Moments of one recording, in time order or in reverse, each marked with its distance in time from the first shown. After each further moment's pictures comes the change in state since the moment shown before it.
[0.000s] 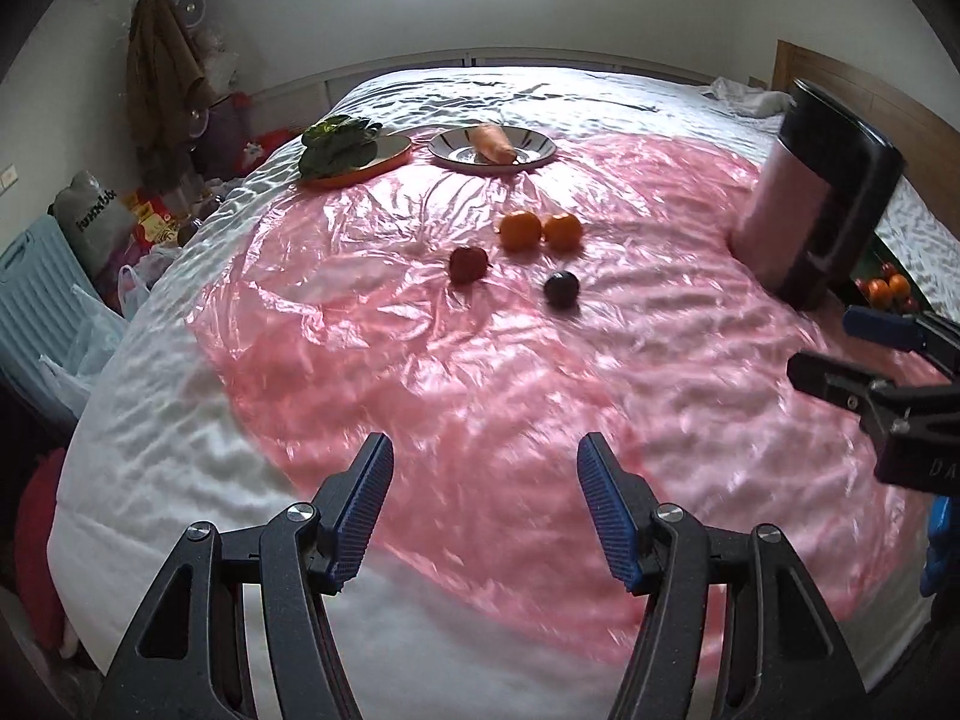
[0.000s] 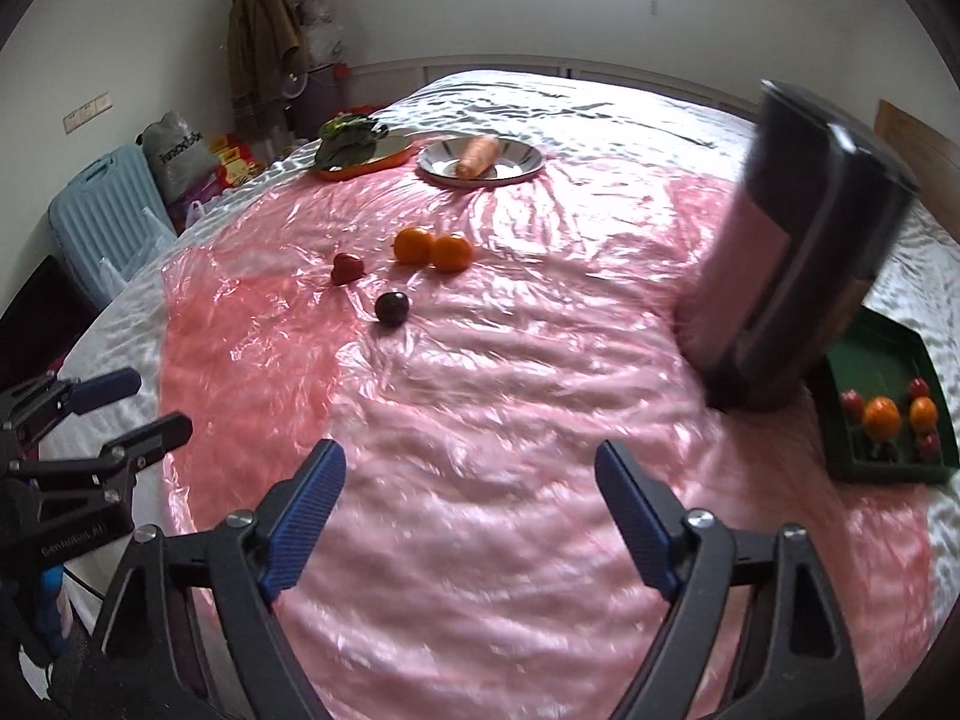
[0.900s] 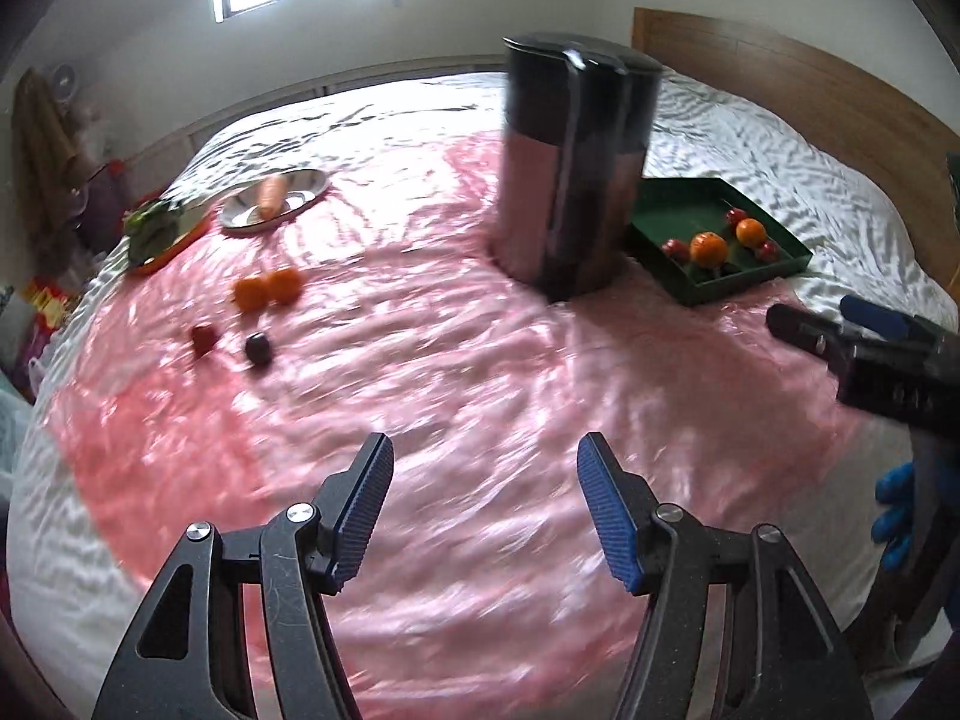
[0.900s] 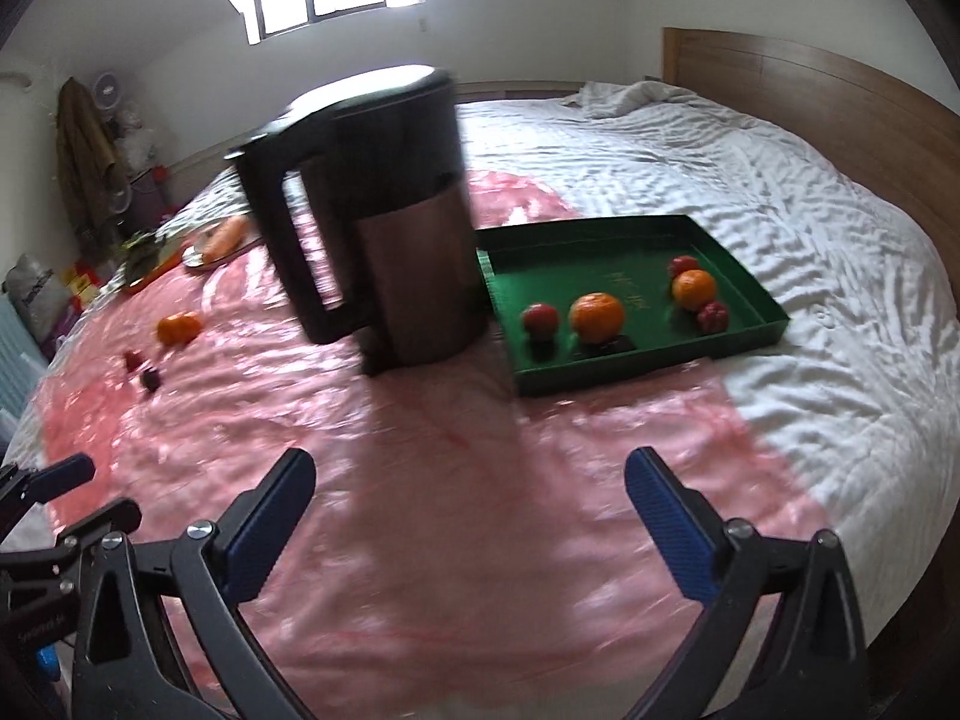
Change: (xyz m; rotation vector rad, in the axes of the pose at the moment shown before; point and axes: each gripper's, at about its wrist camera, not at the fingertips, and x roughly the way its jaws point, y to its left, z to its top) left arm -0.038 -0.188 0.009 0.195 -0.025 -0.197; right arm -0.107 -0.170 -0.085 0.337 -0.096 -0.269
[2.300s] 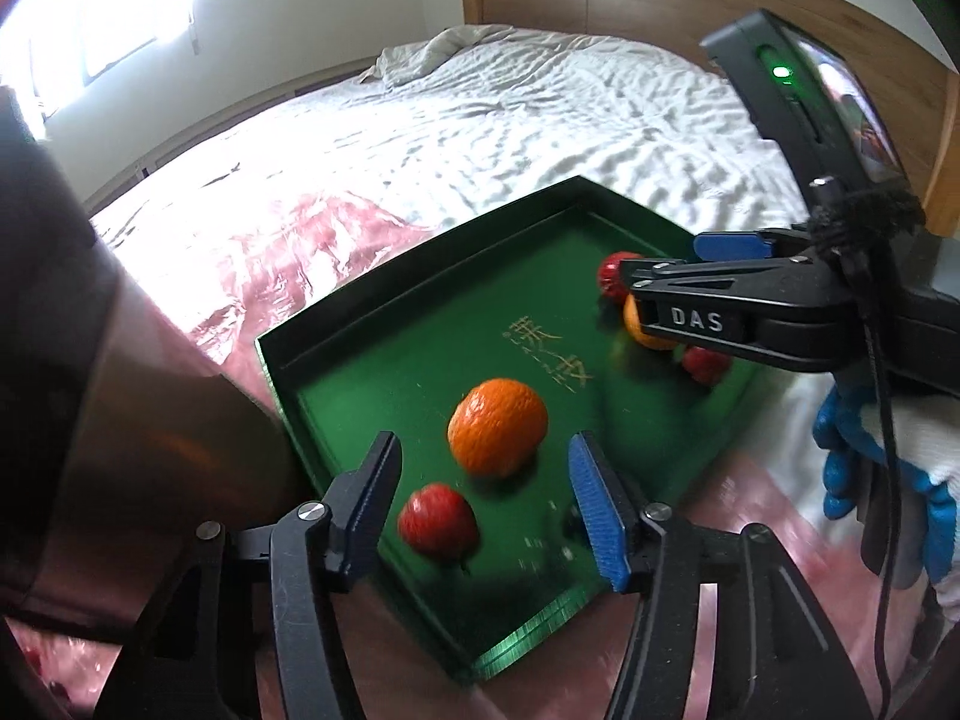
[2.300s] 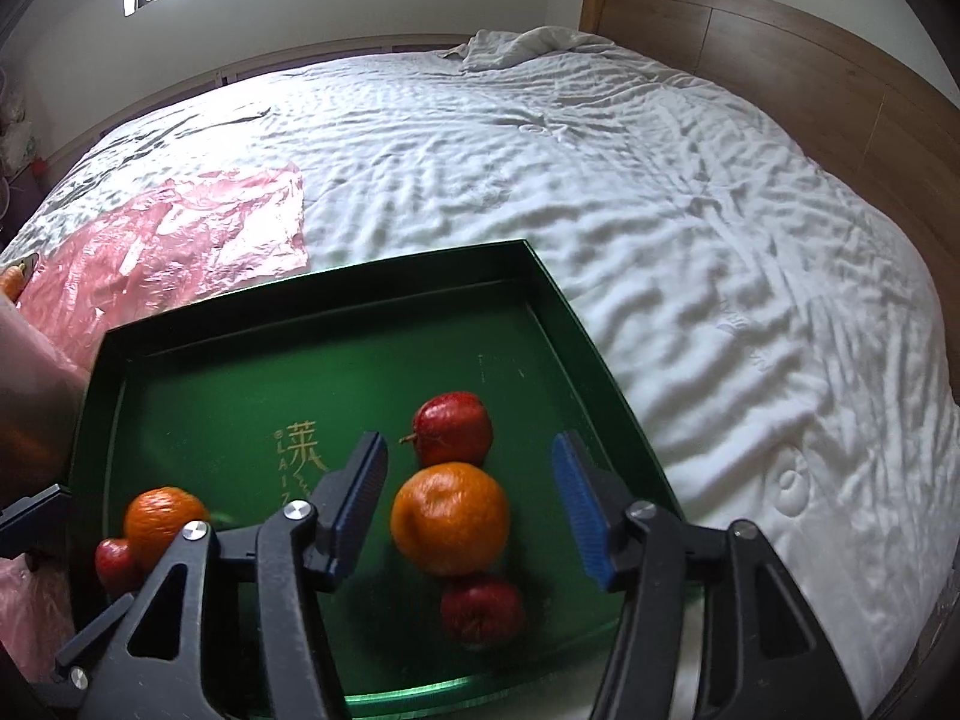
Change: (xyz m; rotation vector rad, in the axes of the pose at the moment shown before) left arm 0.206 -0.234 0.174 0.301 0.009 -0.195; right arm 0.196 -0.242 0.138 0.052 0.100 -0.255
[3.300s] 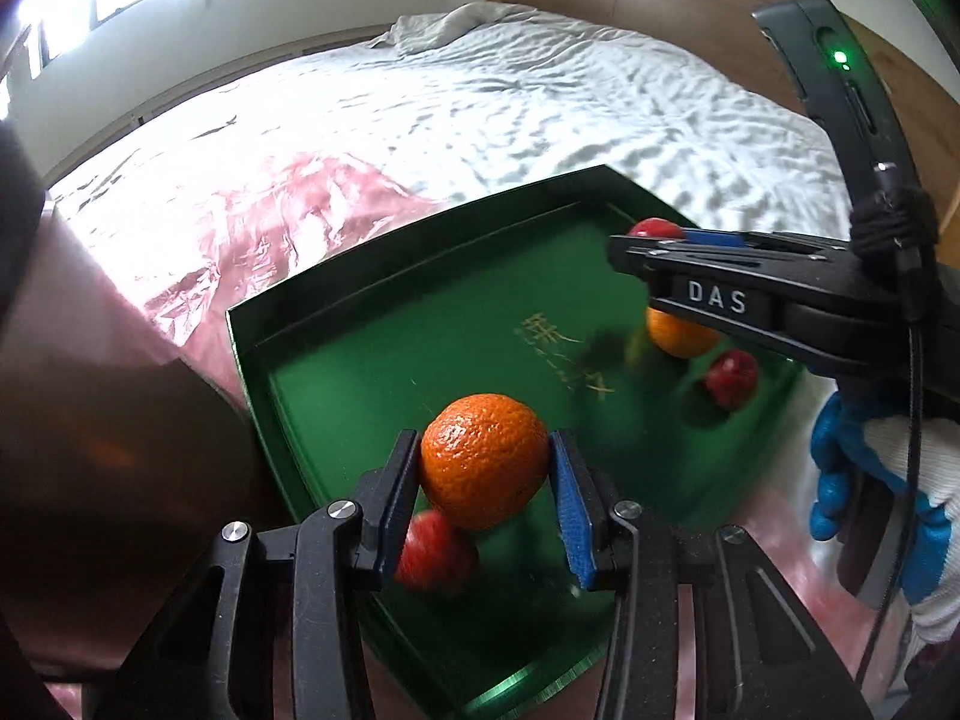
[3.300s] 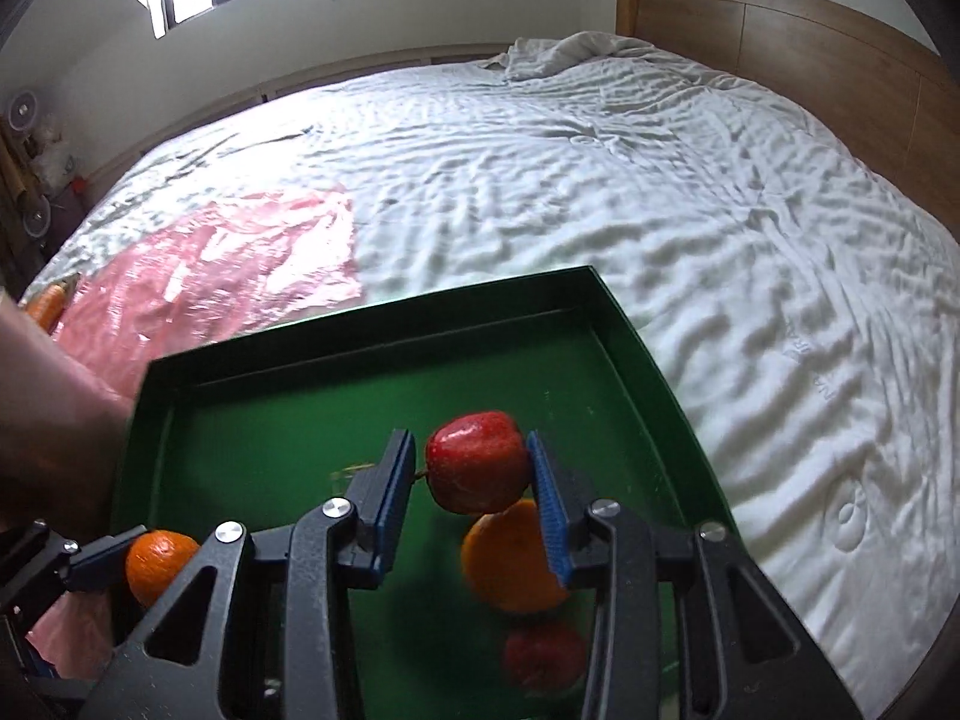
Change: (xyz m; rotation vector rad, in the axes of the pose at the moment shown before) left arm 0.036 0.017 0.009 -0.107 0.057 -0.050; right arm 0.028 0.009 0.019 -0.001 -0.014 0.119
